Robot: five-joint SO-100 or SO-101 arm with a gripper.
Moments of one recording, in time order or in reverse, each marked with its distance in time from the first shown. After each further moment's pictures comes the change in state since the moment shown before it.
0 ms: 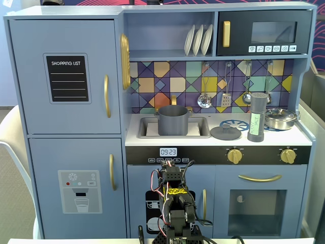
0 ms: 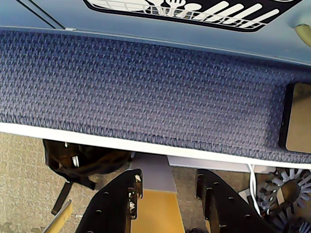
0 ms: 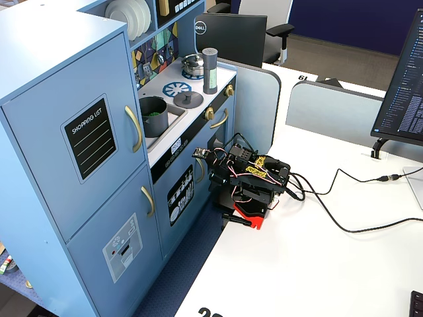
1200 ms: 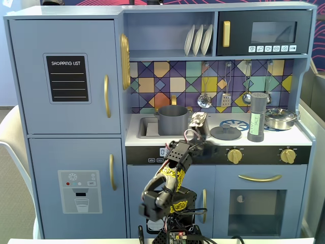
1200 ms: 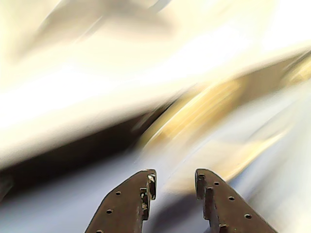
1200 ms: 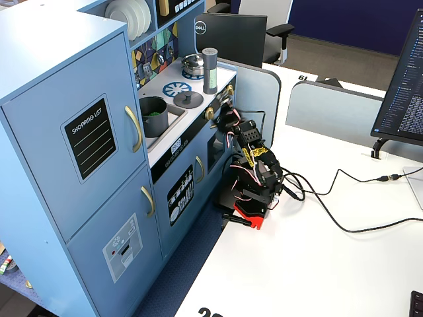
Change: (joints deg) arm 44.5 -16.7 -34.0 -34.4 -4.9
